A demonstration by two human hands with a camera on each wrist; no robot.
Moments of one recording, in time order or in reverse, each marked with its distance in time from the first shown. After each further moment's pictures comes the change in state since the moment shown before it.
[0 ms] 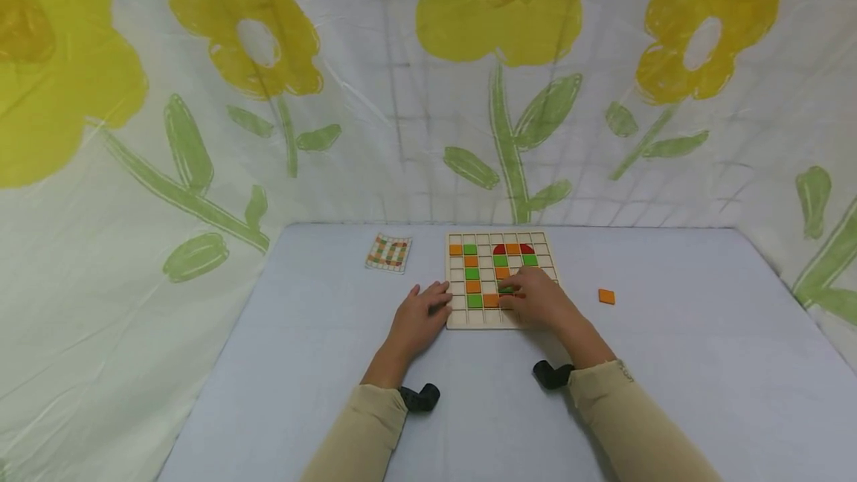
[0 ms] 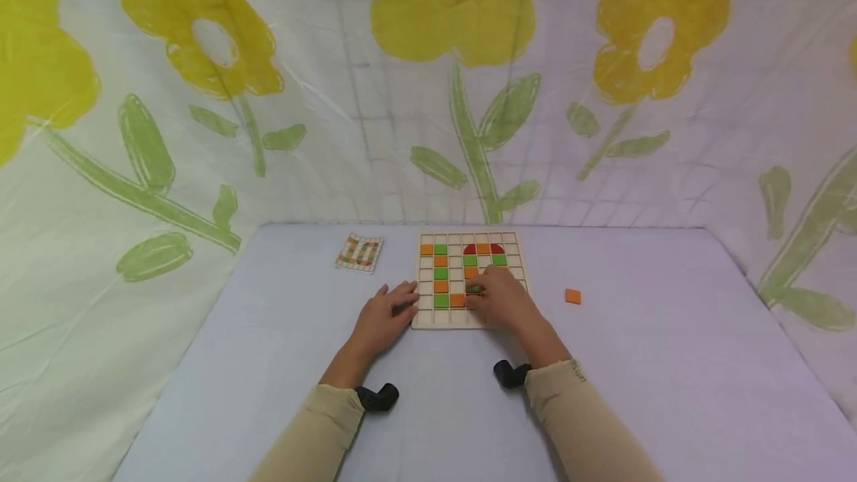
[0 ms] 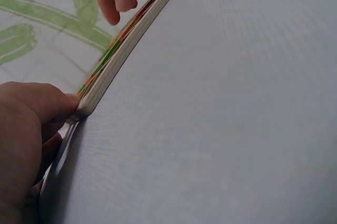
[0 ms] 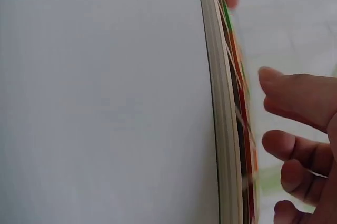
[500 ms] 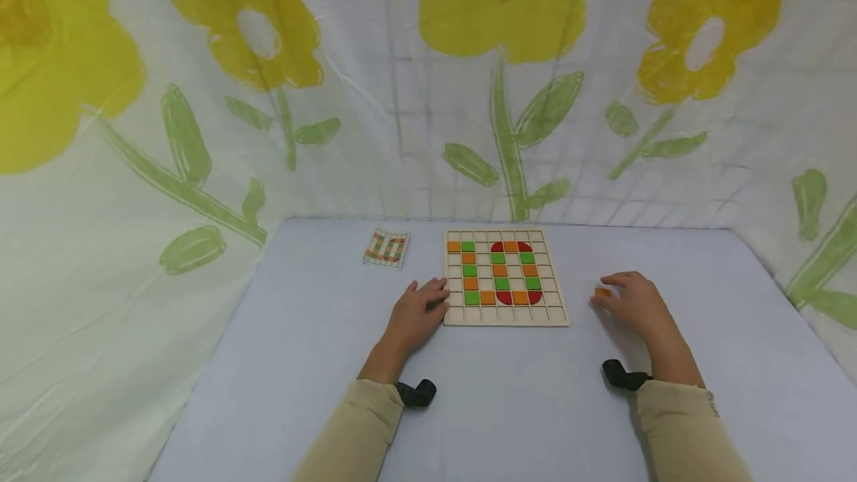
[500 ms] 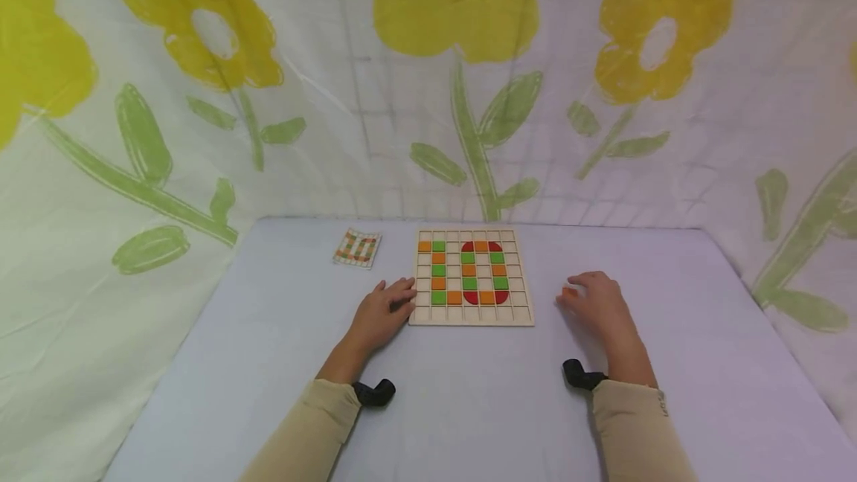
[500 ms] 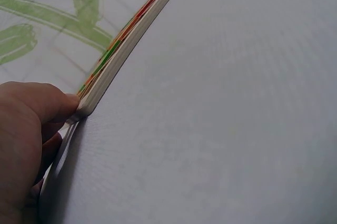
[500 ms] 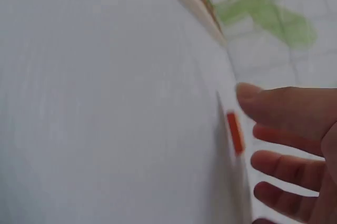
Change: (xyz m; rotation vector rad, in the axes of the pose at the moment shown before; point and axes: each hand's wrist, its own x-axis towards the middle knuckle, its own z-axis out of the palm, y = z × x) left_hand 0.000 0.003 -0.003 0.001 -0.009 -0.010; right_hand -0.068 0.097 -0.064 0.022 0.105 0.309
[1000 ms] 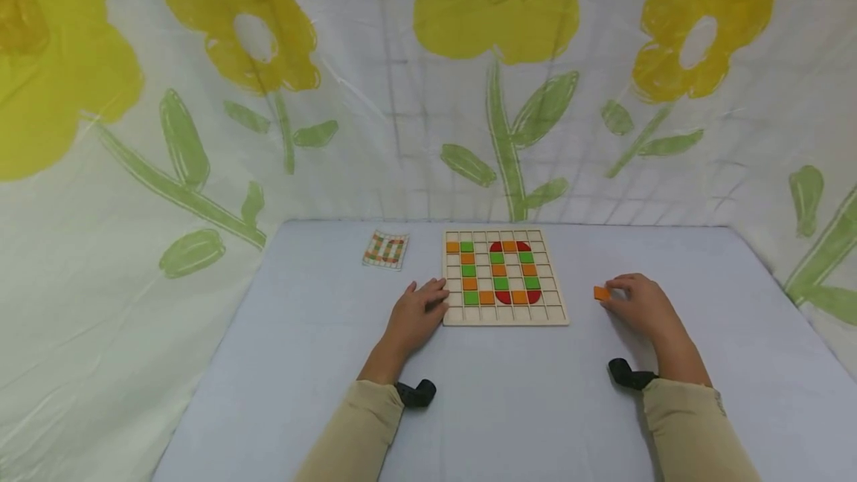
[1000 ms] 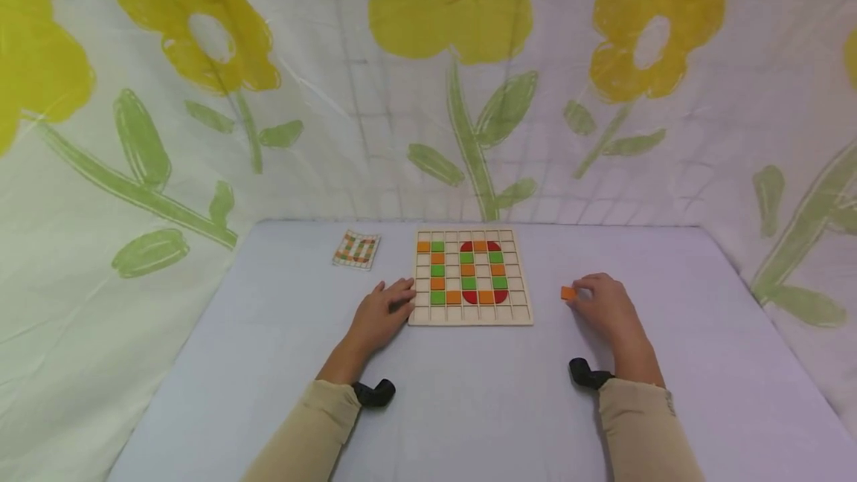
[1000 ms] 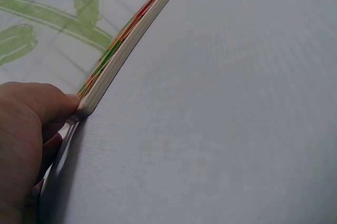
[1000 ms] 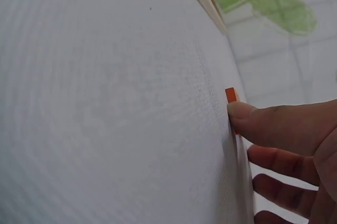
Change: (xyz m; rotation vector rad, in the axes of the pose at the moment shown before) left_hand 0.000 0.000 0.001 0.003 0.010 -0.008; right_hand -0.002 0.019 -0.004 -0.036 -0.003 -0.056
